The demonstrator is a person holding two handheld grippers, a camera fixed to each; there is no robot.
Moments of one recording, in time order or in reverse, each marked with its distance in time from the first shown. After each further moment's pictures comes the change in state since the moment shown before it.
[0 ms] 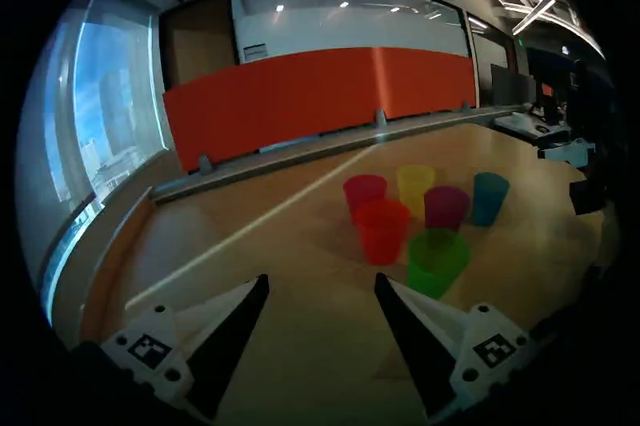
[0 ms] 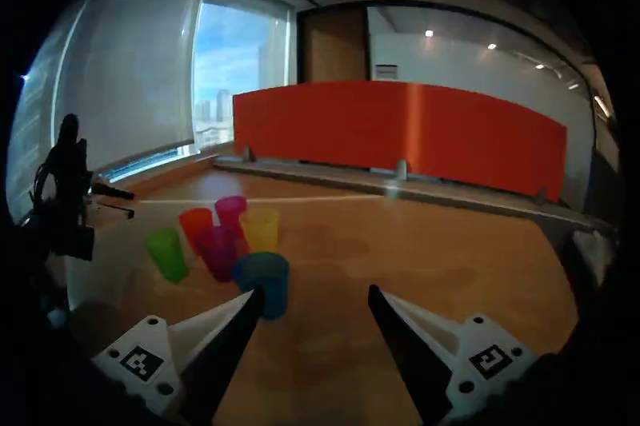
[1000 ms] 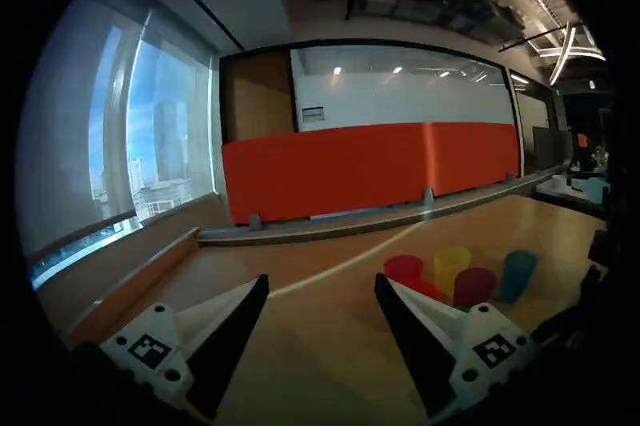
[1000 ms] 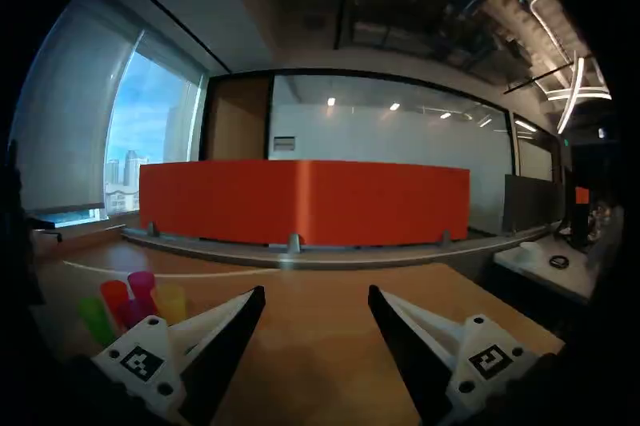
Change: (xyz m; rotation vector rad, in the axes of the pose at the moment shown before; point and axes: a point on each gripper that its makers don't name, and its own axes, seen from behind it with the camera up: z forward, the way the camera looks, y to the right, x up) left arm 0.064 -0.026 -0.021 0.224 0.297 -0.112; right arm 0.062 0.075 -0.033 -0.434 0.307 0.032
